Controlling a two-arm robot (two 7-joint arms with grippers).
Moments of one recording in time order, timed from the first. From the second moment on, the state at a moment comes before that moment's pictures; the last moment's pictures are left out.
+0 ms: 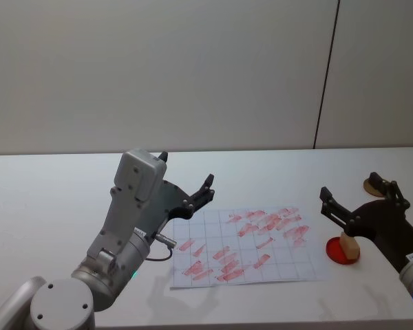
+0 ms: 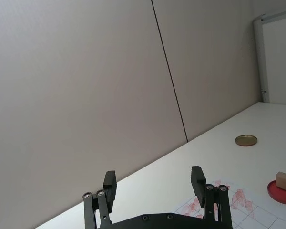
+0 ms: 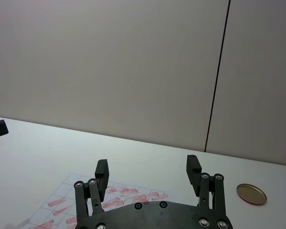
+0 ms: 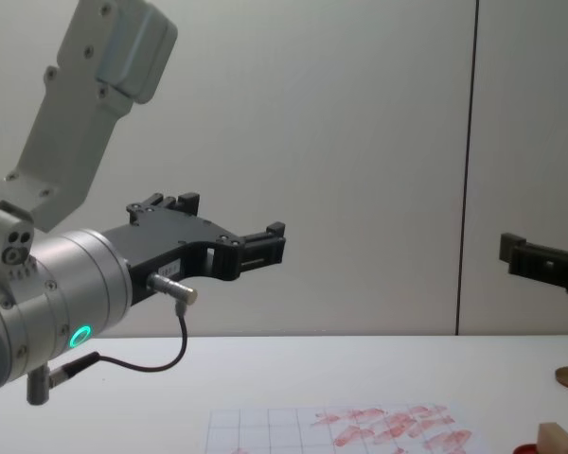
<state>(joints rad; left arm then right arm) -0.24 0.38 0.45 -1.63 -0.20 0.01 -0.01 -0.01 0.34 -0.23 -1.77 0.29 0.03 0.07</state>
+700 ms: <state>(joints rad) -0.24 0.38 0.45 -1.63 -0.20 0.01 -0.01 -0.01 0.34 -0.23 -1.77 0.29 0.03 0.07</state>
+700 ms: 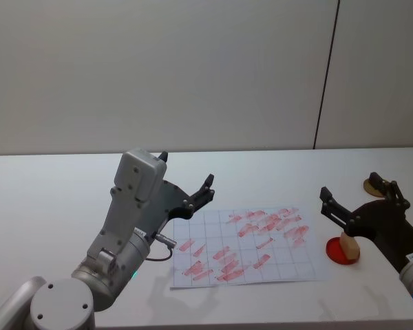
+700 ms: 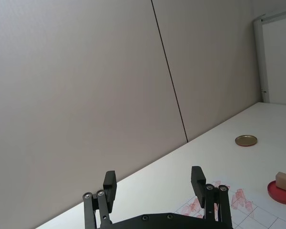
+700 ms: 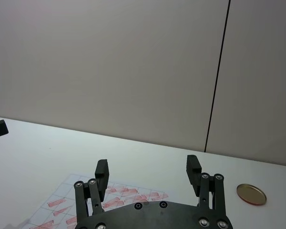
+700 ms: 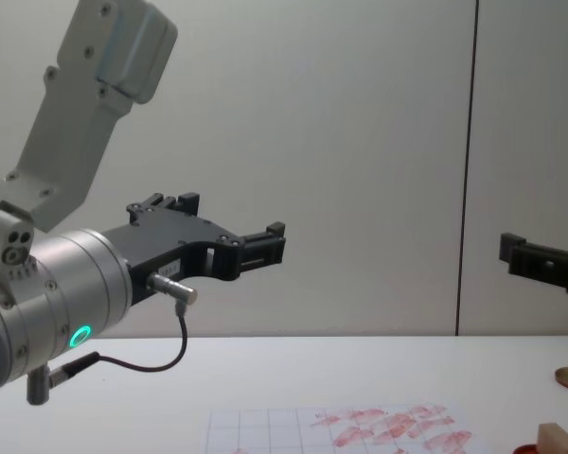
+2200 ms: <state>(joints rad) -0.24 0.38 0.45 -1.63 -0.20 0.01 -0.01 -0.01 0.33 -0.23 -1.77 0.29 0.04 0.06</state>
